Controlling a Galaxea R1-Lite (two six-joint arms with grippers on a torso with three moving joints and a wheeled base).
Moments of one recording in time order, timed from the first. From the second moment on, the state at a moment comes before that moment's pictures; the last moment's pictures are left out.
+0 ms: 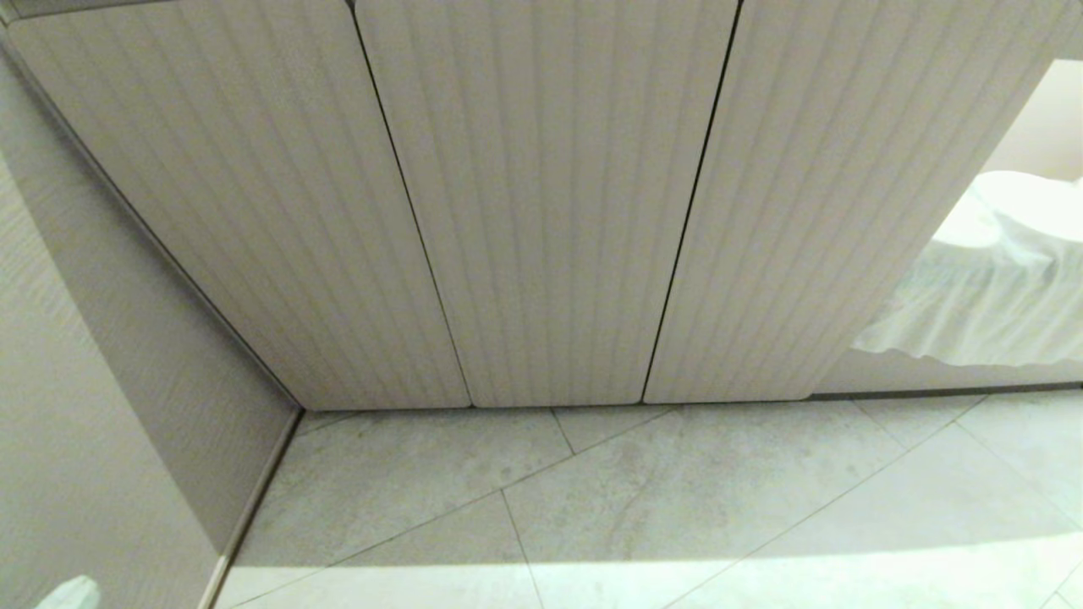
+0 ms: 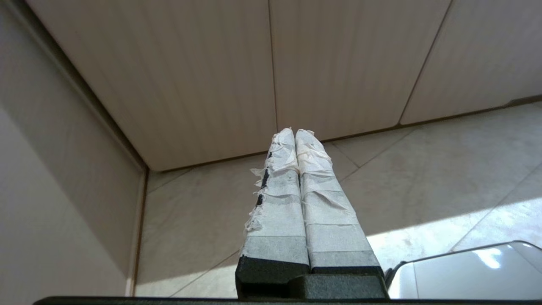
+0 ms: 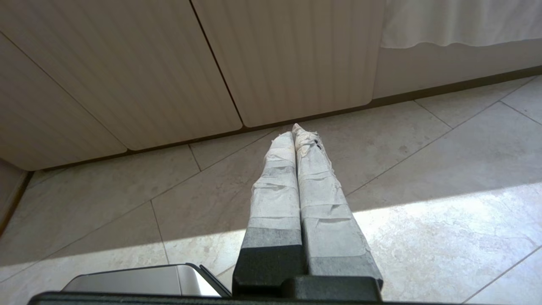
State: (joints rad) left arm -0.10 0.28 0.00 -0.32 -0.07 0.07; right arm 0.01 0.00 0.00 -0.01 -0.05 0.20
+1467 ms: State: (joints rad) left arm 0.00 0.00 0.00 0.00 -0.01 0.03; right arm 0.01 0.00 0.00 -0.01 -0.05 0.20
